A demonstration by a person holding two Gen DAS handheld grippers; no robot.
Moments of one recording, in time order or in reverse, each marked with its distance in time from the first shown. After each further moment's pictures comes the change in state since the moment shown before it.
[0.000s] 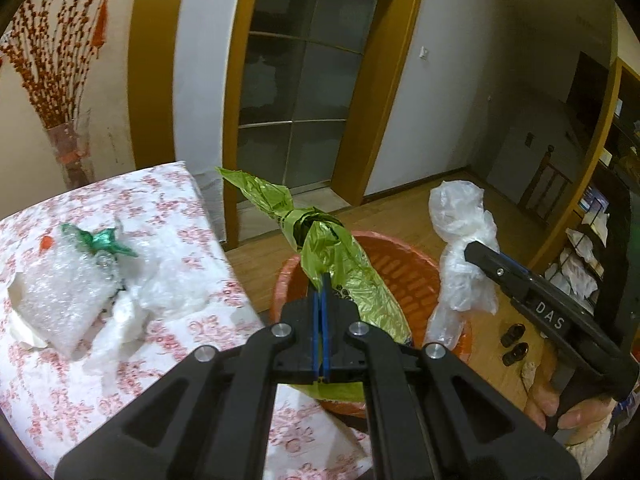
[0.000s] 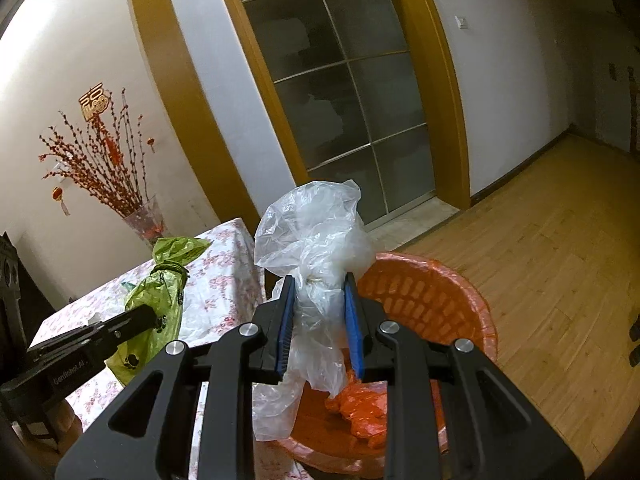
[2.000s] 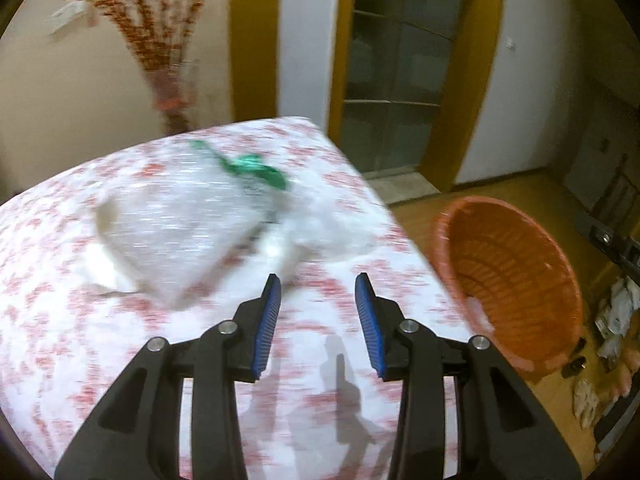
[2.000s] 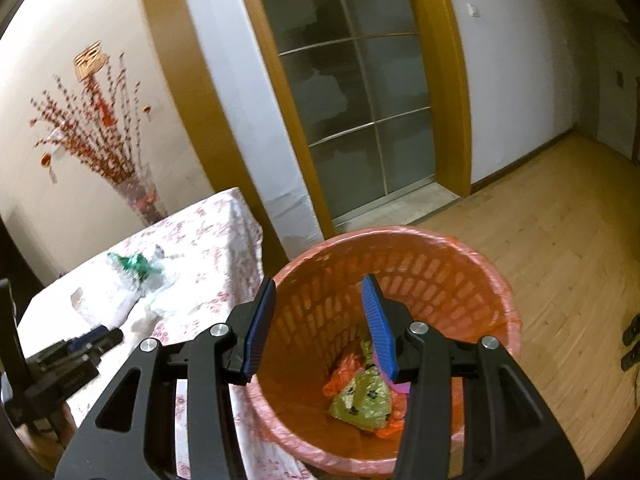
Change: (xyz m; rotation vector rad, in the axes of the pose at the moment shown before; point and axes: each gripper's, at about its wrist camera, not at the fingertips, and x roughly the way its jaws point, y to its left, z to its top) left arm -0.011 0.122 -0.057 -0.101 0.046 0.325; right arm 0.034 0.035 -0.020 -0.068 0.095 -0.007
